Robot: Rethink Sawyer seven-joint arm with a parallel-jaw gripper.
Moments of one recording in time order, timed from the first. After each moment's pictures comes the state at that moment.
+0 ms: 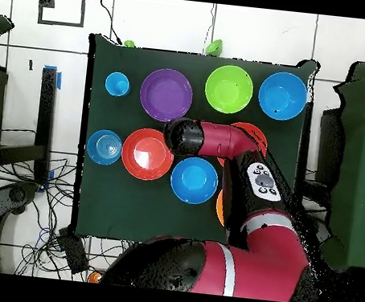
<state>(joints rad) -0.39 -0.47 0.24 1.55 -0.27 0.46 1.60</state>
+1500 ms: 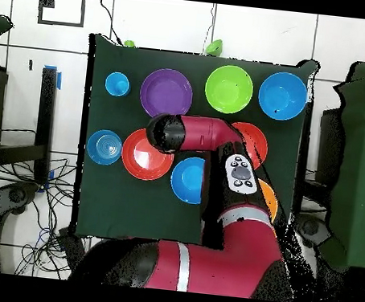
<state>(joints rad) -0.29 -0.48 0.19 1.51 -0.29 0.53 1.60</state>
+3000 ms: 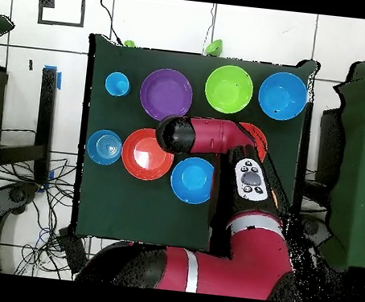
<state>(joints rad) -0.31 -0.50 0.17 1.51 -0.33 0.50 1.60</state>
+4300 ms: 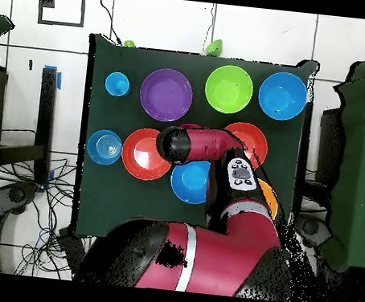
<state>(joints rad) -0.30 -0.38 0.14 1.50 -0.38 0.48 1.60</state>
